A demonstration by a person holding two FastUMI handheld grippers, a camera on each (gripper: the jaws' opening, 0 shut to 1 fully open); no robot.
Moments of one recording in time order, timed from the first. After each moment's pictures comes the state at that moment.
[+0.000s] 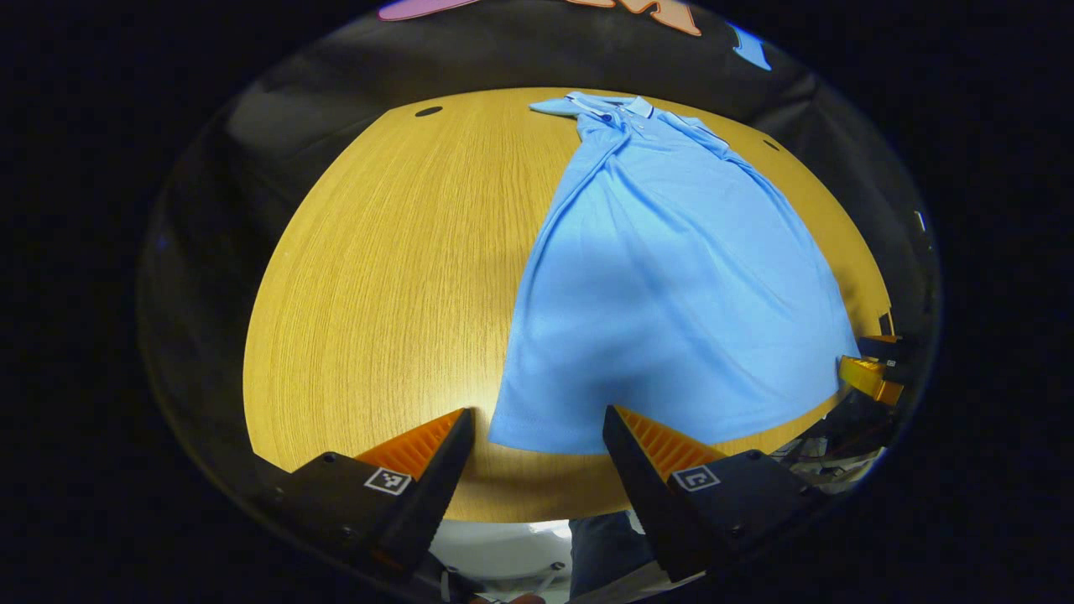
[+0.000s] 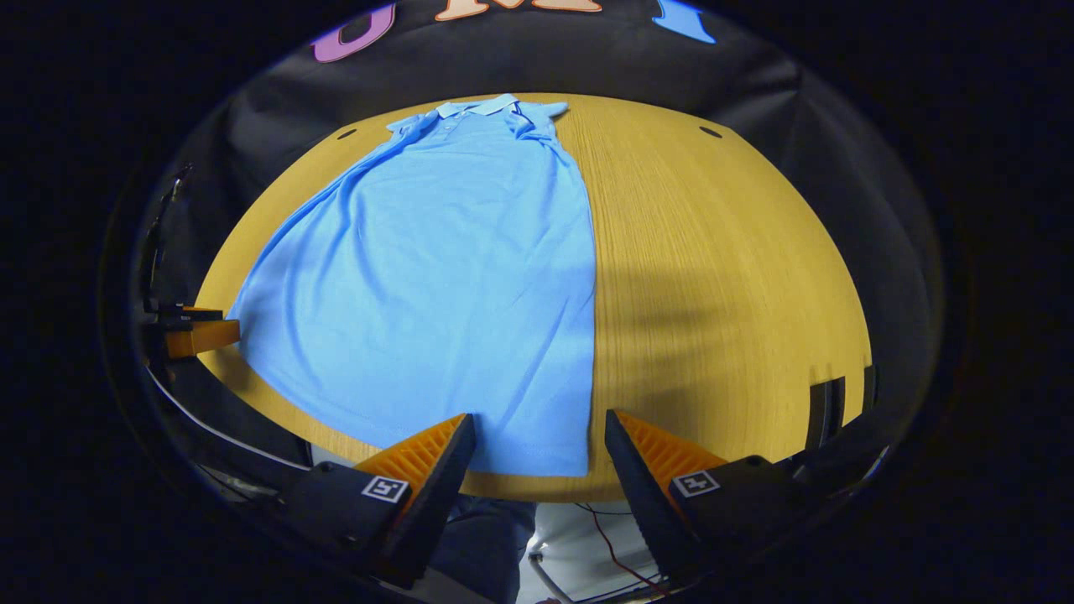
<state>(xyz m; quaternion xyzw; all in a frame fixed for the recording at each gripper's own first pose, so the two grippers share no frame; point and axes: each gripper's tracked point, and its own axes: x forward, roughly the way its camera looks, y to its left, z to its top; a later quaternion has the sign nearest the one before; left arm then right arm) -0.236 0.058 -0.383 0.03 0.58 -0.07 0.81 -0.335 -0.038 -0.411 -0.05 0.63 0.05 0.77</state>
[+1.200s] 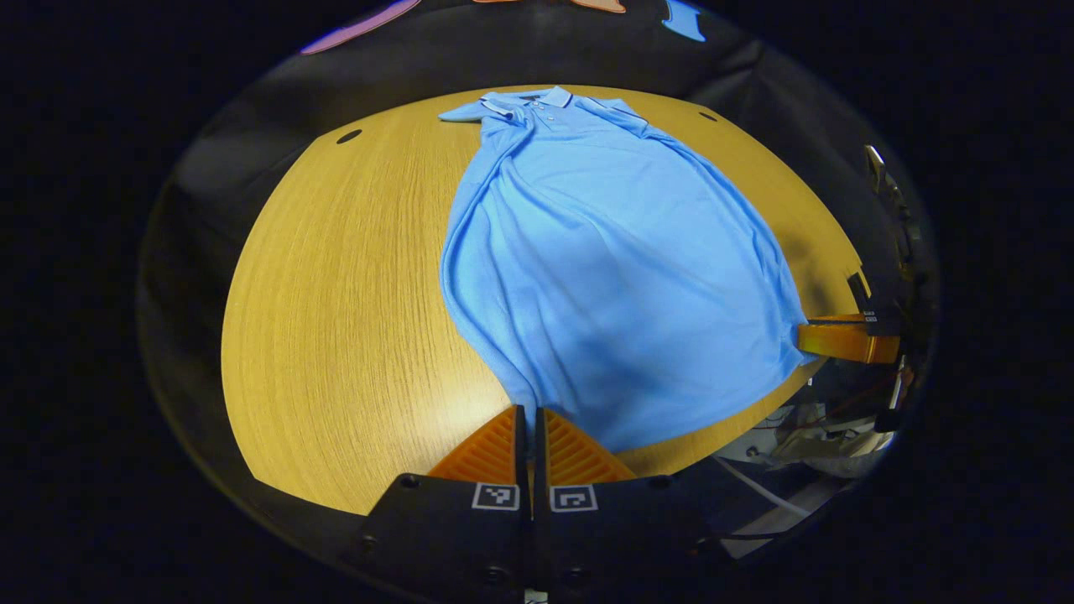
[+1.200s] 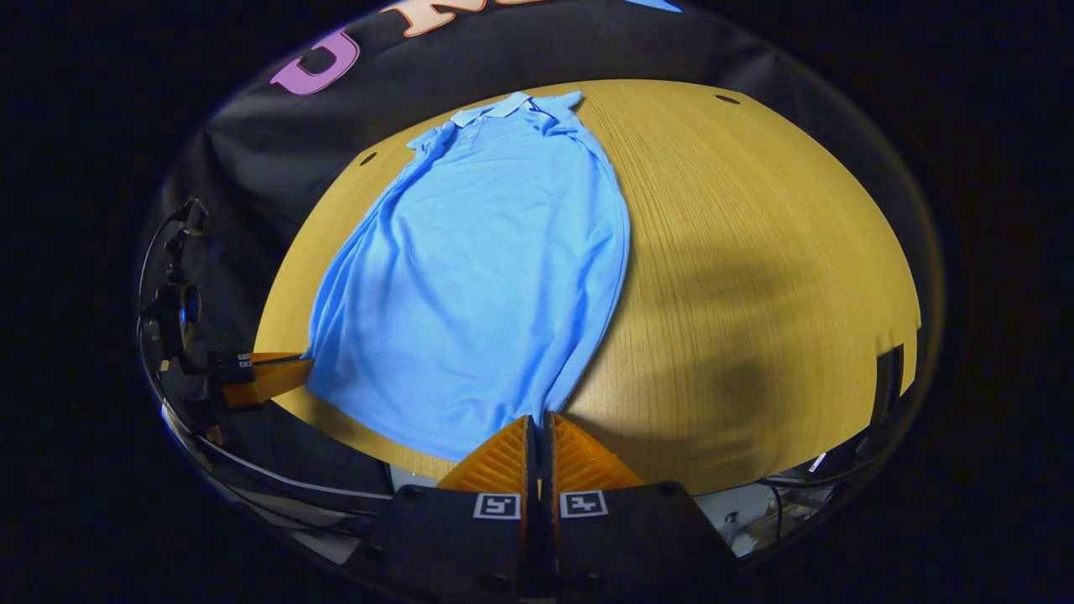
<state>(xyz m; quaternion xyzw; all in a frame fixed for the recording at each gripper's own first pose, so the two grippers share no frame) -0.234 -0.016 -0.364 0.05 0.58 -0.15 0.80 -0.326 0.014 -0.393 0.08 0.64 0.10 0.76</state>
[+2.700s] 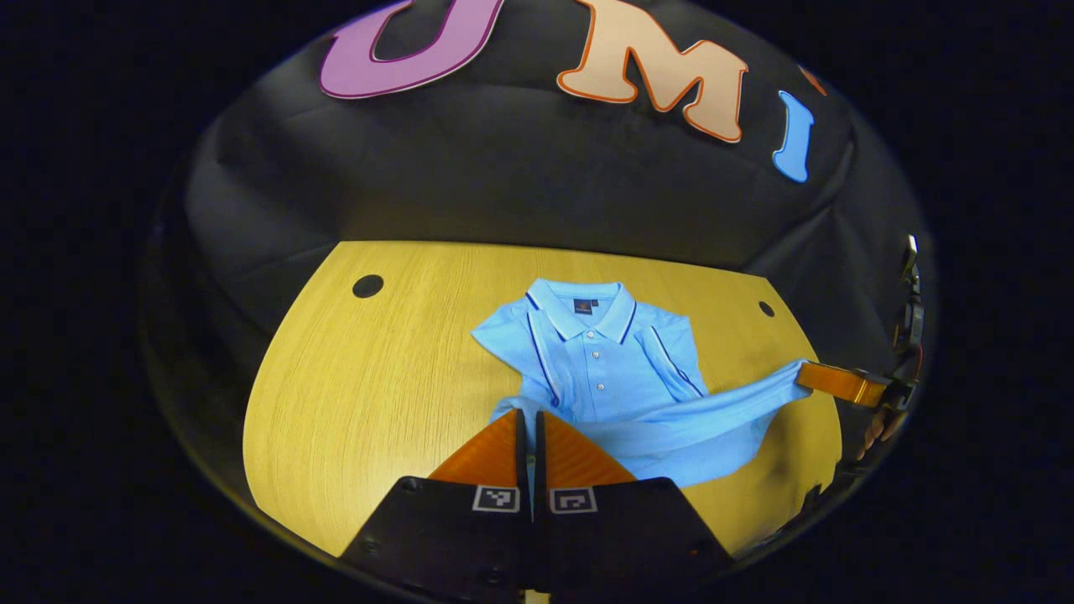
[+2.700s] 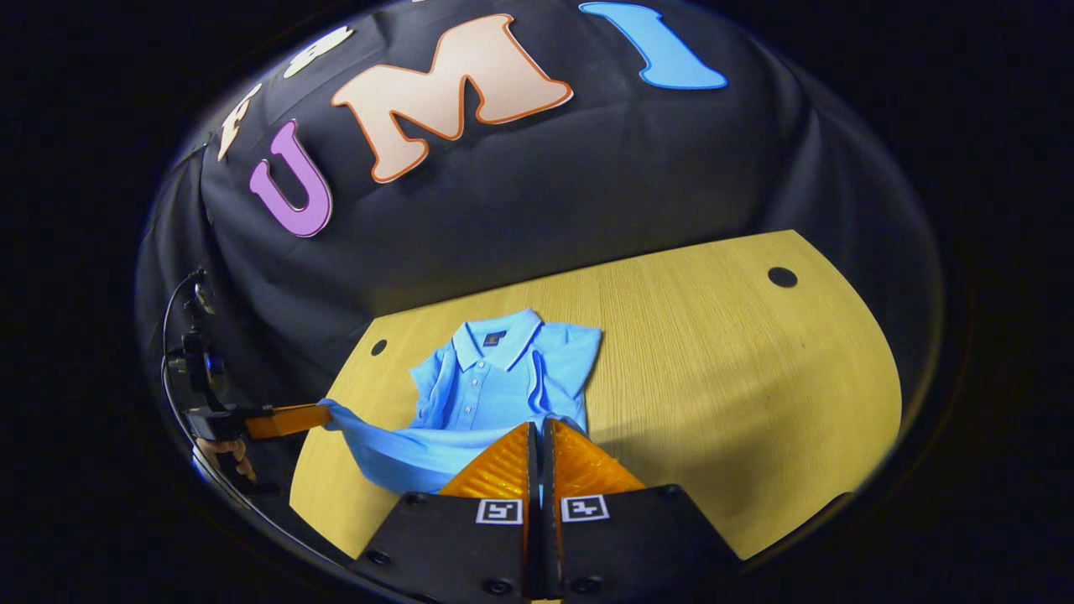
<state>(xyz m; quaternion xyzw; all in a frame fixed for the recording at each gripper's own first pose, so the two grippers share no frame) 0.092 -0.047 -0.277 -0.05 0.43 -0.07 0.90 0.058 0.002 -0.356 0.13 0.46 0.12 0.87</state>
